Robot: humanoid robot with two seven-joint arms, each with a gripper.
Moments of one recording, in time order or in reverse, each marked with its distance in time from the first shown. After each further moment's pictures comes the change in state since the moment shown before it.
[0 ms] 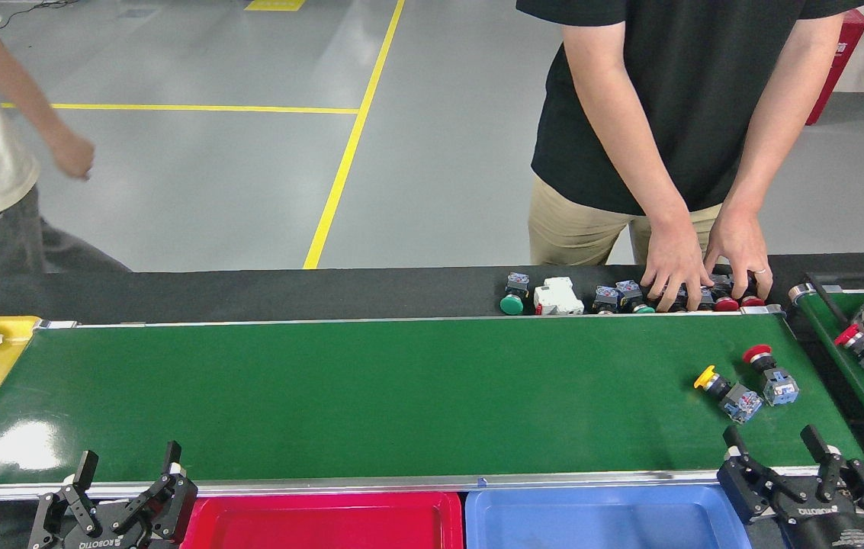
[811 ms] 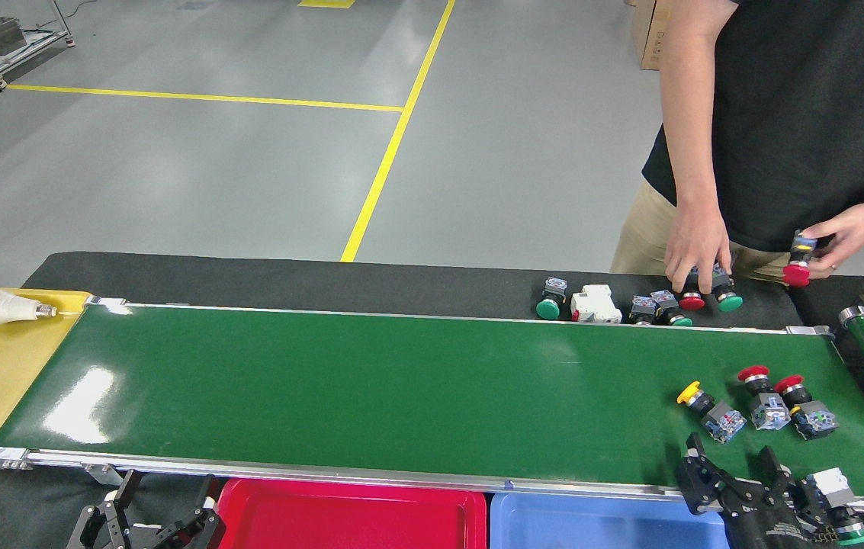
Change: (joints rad) left arm 0.067 0.041 -0.044 0.054 -0.006 -0.131 0.000; right arm -0.140 0.078 0.167 0.139 0.001 0.209 0.007
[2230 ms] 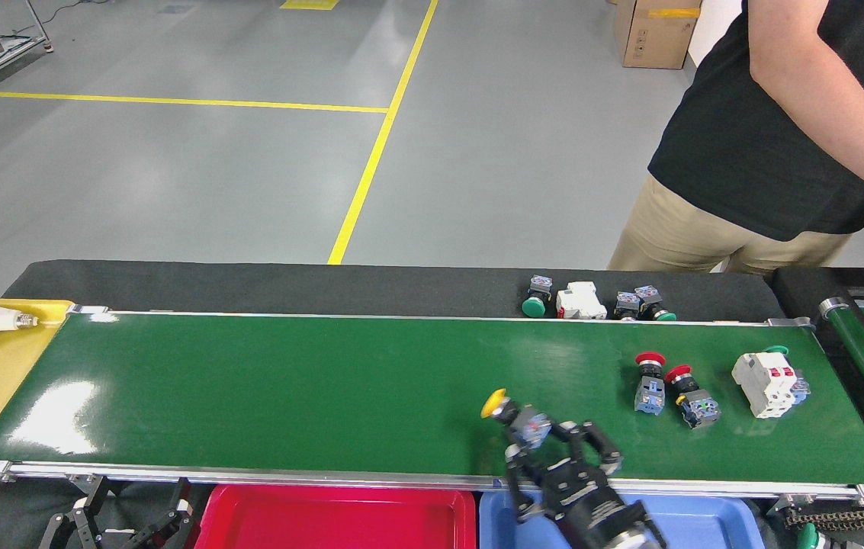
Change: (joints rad) left arm -0.002 0.007 0.058 0.013 -0.020 0.003 0.005; right arm -0.121 0.067 0.681 -0.072 0.288 -0.161 -0.003
